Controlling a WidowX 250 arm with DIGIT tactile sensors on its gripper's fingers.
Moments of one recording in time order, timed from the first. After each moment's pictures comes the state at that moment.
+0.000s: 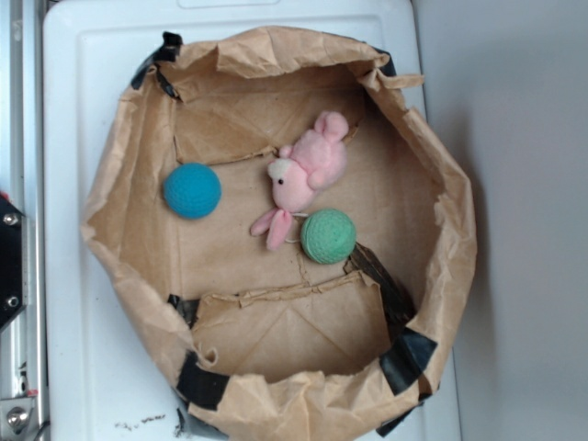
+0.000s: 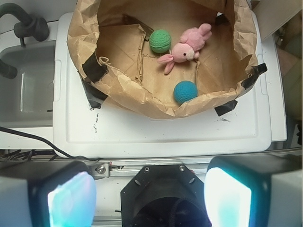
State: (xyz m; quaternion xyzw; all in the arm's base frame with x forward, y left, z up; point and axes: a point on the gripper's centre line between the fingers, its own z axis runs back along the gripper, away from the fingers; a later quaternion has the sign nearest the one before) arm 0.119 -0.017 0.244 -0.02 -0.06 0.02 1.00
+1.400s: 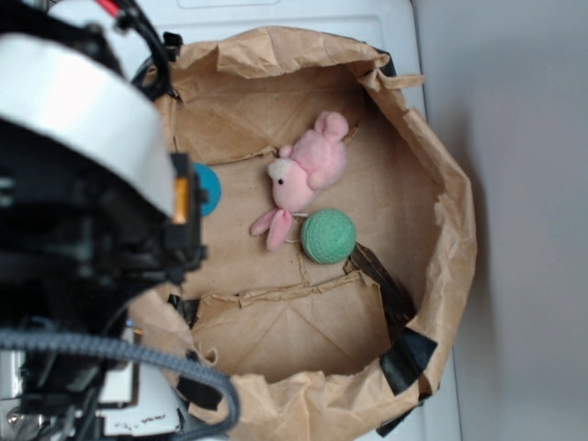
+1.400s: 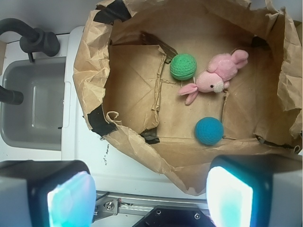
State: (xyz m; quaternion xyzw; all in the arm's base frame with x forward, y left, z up) arm 0.191 -0.020 0.217 -0.06 -0.04 -0.01 1.00
